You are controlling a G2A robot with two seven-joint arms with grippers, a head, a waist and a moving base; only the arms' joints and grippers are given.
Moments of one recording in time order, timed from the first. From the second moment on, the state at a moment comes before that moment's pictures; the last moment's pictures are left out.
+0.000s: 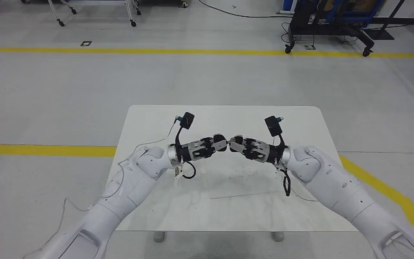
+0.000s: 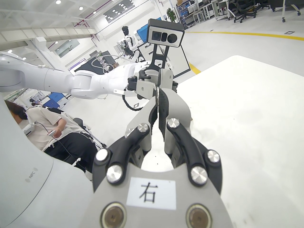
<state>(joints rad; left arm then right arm) 0.85 -1.25 -0.74 -1.04 -0.05 -1.01 -0.49 -0.93 -0.90 0.68 -1.25 -0.15 -1.01 0.14</state>
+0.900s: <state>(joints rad) 0.92 -1.17 -0.82 -1.15 0.08 -1.01 -0.63 -0.98 -0.89 0.77 -1.27 -0.28 -0.99 0.19</state>
